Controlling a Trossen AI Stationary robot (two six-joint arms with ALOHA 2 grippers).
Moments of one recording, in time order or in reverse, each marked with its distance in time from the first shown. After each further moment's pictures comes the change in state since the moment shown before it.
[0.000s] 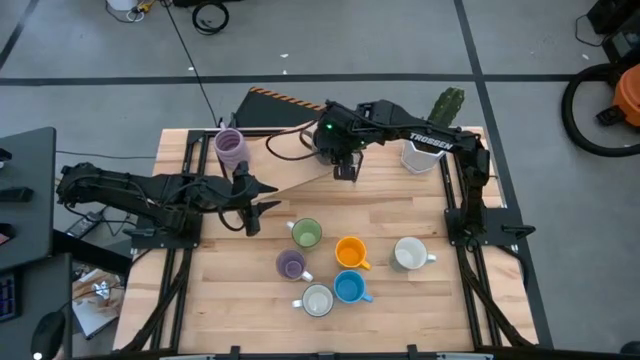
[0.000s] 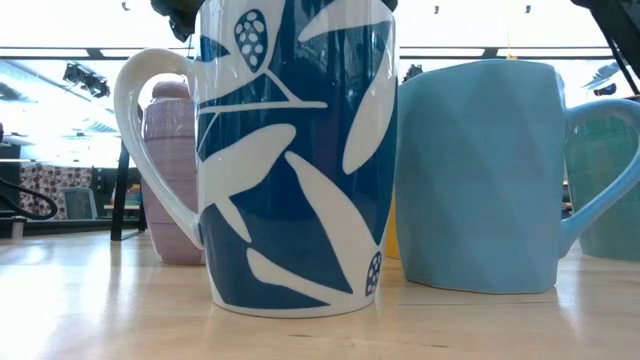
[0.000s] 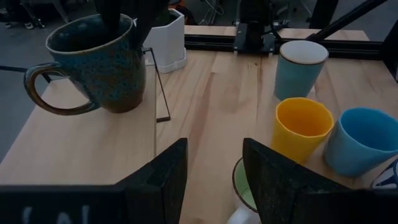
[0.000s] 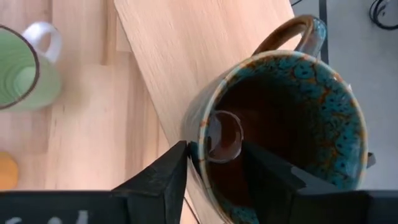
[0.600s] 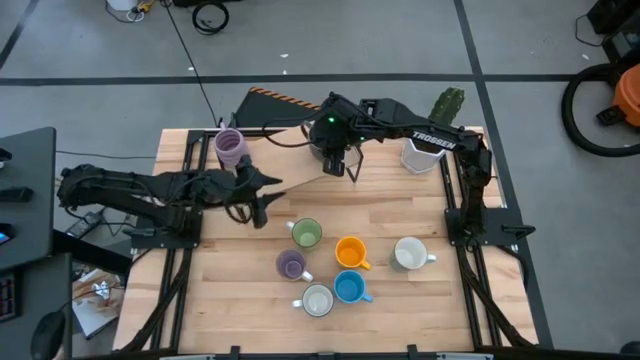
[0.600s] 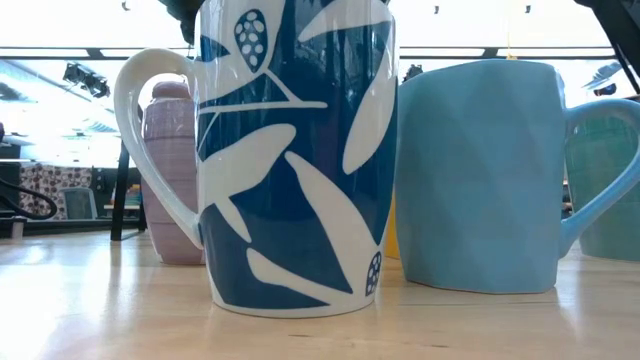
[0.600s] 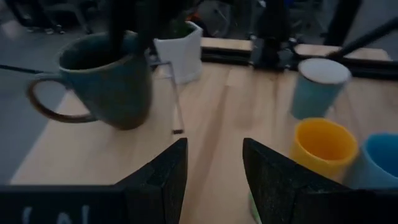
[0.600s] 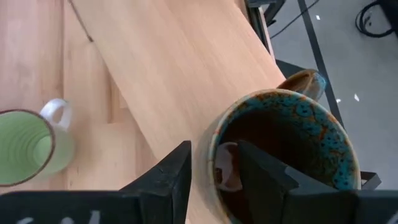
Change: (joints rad) left arm 0.071 0.037 0.004 0.090 -0.002 0.016; right arm 0.000 -0.018 0.000 0.138 -0.048 0.126
